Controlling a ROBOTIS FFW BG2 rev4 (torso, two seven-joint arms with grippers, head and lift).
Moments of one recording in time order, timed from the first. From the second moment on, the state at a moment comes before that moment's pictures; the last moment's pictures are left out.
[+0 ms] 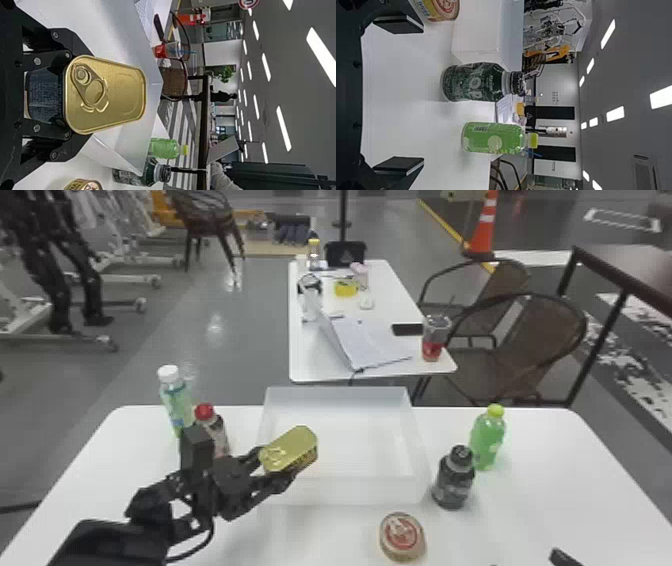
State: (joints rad) left arm -0.13 0.15 -0.03 -1.36 -0.02 -0.01 -0.86; right arm 0.36 0.00 -0.24 -1.53 -0.02 -0.28 0.50
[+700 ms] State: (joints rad) left arm -0.22 0.13 -0.07 -1.22 -0.01 -0.13 -0.86; right arm 0.35 0.00 -0.24 -1.52 -0.03 -0.29 0.50
